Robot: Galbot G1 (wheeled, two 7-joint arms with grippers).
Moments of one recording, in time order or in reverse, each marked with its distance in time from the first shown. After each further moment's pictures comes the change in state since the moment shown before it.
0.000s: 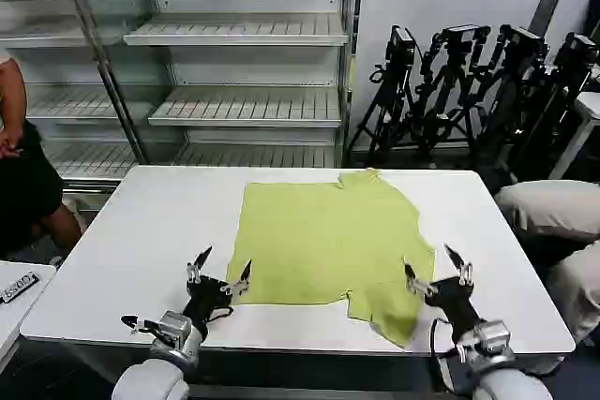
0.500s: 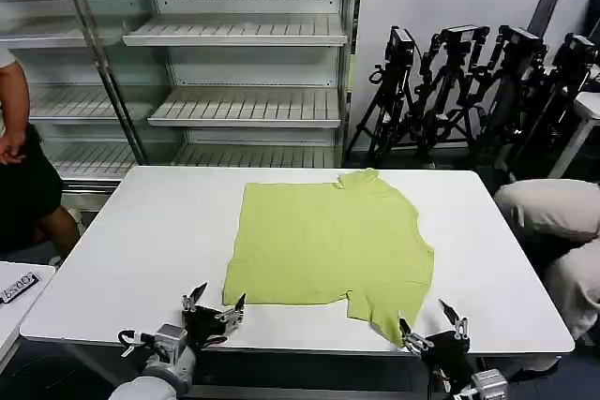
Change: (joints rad) left arm 0.056 0.014 -0.045 -0.022 -0.099 0.143 -0.027; right arm -0.102 -0.006 -0.027 0.029 0.027 -0.033 0.036
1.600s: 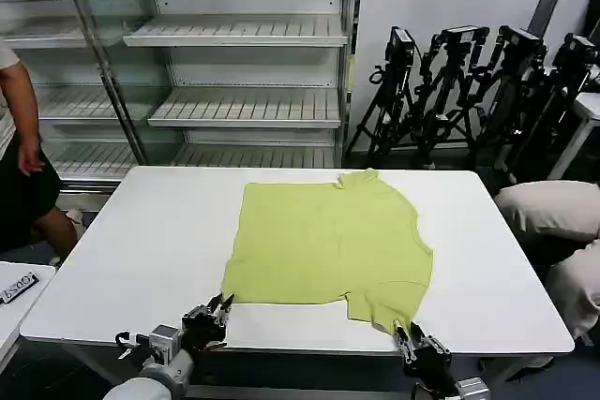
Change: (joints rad) left arm 0.012 0.011 -0.013 -0.002 -0.087 0.044 0.043; right arm 0.052 0.010 -0.076 -0.004 0.071 -0.054 0.043
